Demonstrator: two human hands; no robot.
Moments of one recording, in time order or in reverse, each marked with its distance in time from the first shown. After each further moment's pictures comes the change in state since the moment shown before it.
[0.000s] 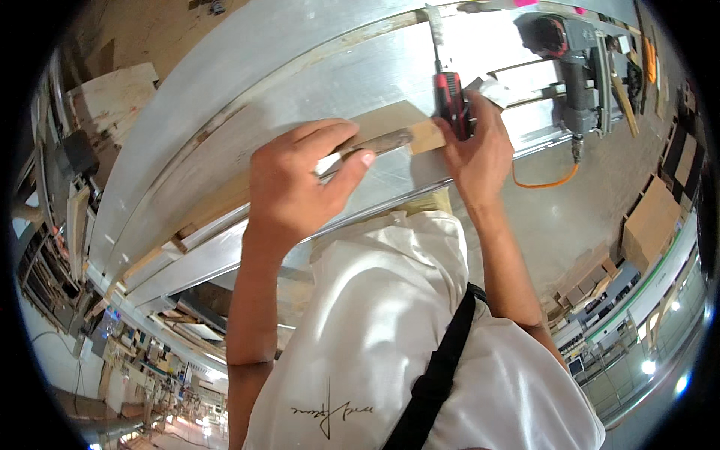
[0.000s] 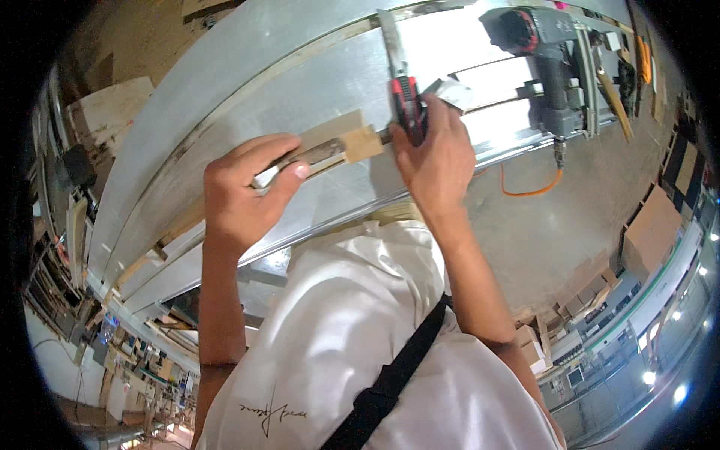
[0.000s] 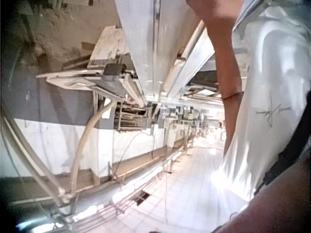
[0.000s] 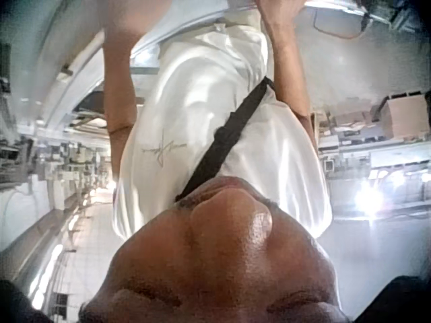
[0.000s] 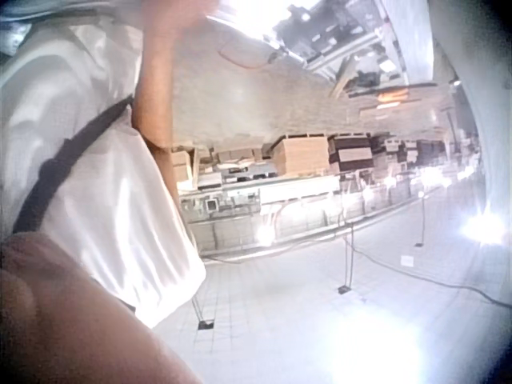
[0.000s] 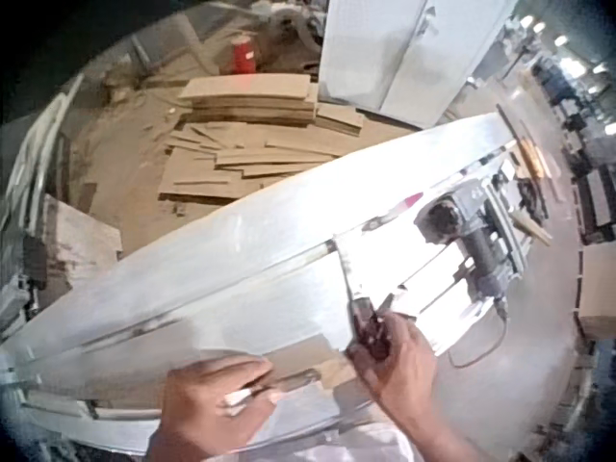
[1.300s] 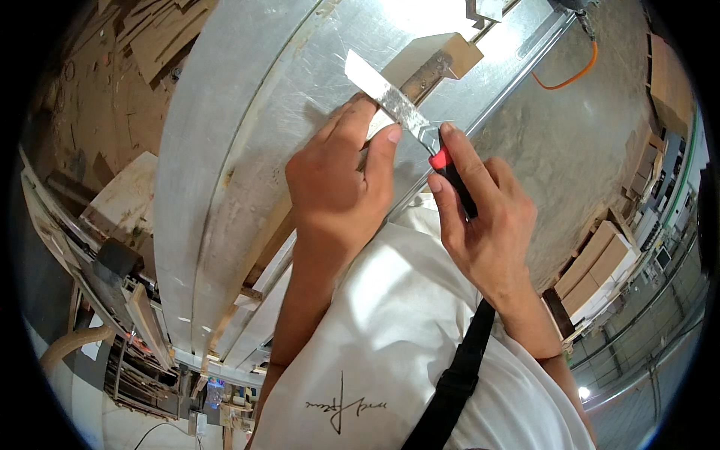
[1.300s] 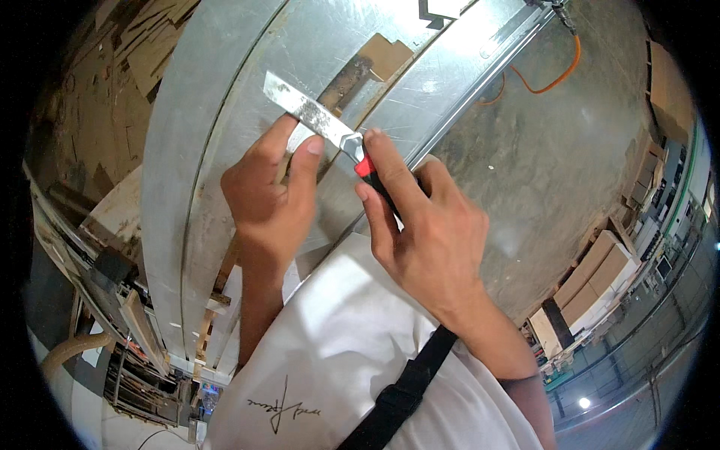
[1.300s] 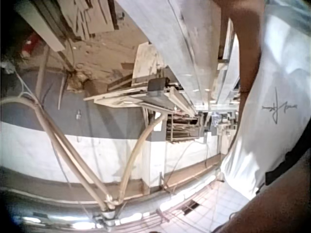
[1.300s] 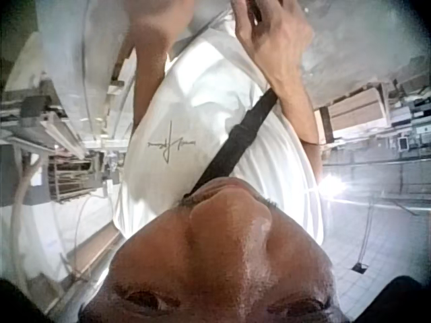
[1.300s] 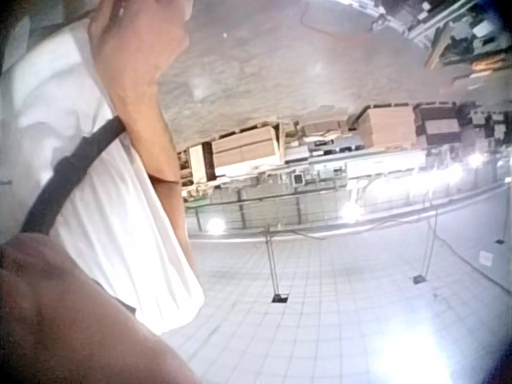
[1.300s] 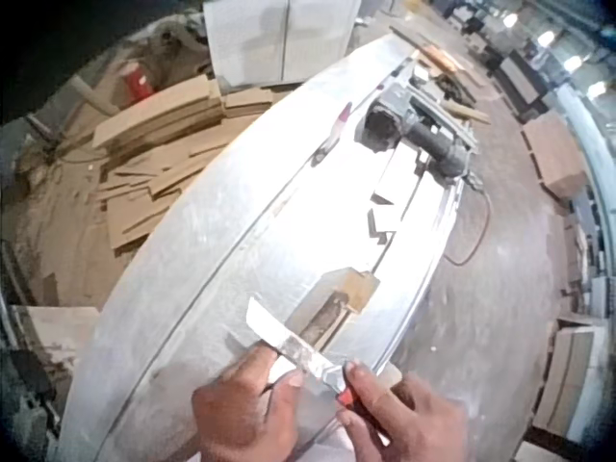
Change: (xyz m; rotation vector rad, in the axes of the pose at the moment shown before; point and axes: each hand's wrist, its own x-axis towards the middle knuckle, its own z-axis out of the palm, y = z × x) left_hand -0.012 -0.032 -0.015 -0.015 -0.205 0.074; right_hand -0.118 -0.164 -0.014 -0.020 -0.051 0.387
